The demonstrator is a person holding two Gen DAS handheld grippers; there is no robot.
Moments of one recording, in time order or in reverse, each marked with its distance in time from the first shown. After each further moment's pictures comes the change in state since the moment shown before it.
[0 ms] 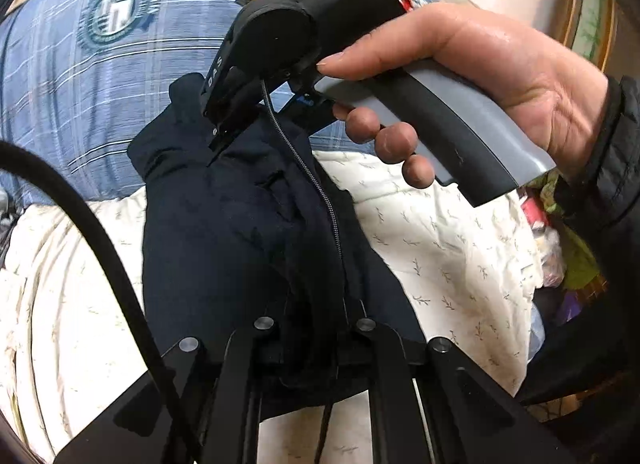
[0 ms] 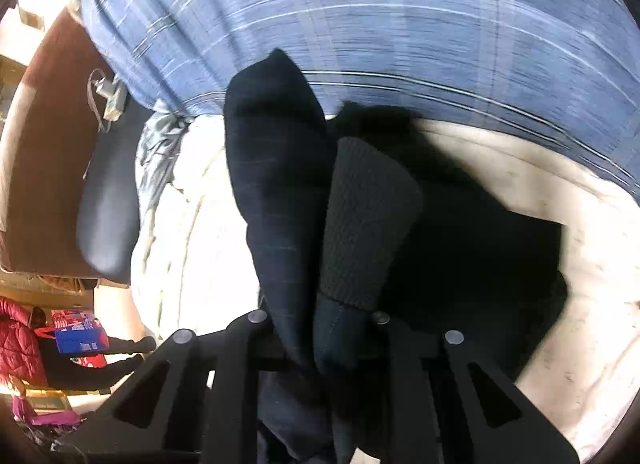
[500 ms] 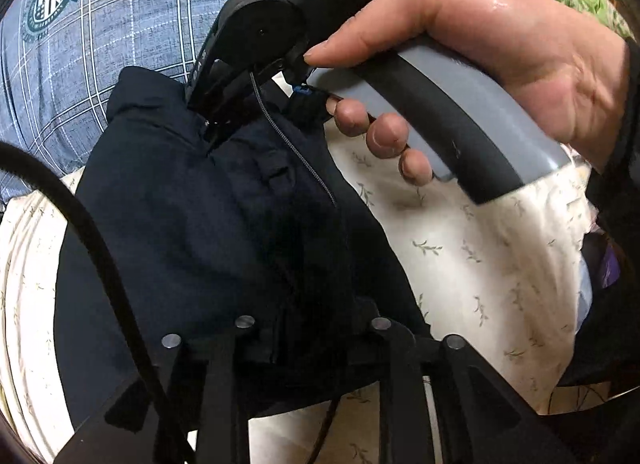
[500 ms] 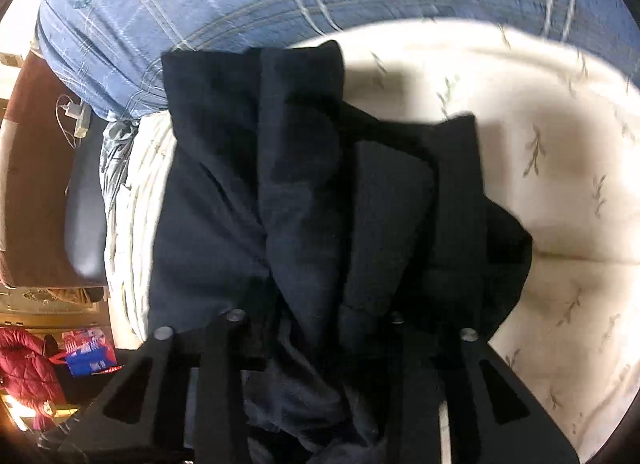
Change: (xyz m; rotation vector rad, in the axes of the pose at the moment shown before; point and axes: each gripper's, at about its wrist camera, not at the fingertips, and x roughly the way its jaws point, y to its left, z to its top) left arm 0.097 -0.059 -0.041 0.092 0.175 0.105; right arm 0.060 -0.122 -0.042 0.113 -0.004 0.094
